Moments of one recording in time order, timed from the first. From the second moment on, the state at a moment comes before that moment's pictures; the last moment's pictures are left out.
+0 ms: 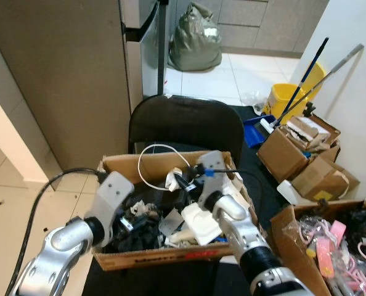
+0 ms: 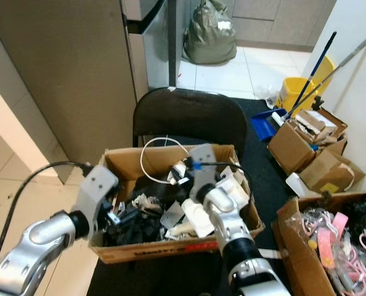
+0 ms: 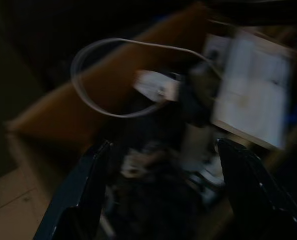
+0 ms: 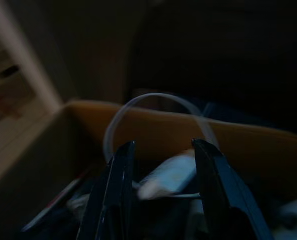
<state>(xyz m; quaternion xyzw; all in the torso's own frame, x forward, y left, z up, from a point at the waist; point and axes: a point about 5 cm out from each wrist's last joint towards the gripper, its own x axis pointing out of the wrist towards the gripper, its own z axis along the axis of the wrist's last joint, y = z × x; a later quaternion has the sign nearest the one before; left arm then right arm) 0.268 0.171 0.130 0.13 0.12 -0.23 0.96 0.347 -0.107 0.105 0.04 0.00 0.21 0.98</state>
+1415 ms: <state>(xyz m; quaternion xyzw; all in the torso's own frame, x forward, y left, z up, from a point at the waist) 0.304 0.168 0.137 0.11 0.03 -0.05 0.99 0.292 -0.167 0.075 0.08 0.00 -0.03 1.00</state>
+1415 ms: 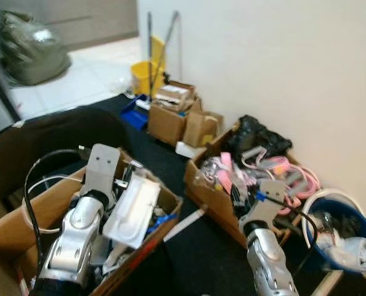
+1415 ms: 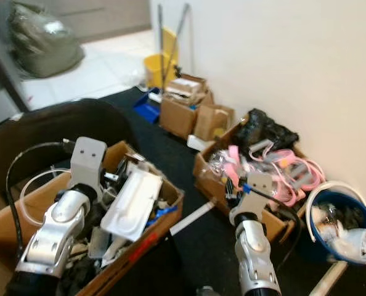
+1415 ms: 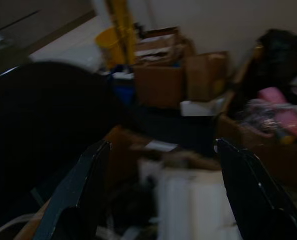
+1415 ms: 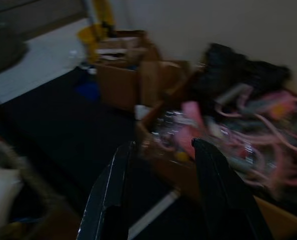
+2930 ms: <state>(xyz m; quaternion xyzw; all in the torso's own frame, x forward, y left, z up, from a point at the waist) 0.316 0.164 0.143 0.13 0.02 -0.07 0.99 0.283 -0.169 0.066 0.06 0.03 -0.08 0.99</state>
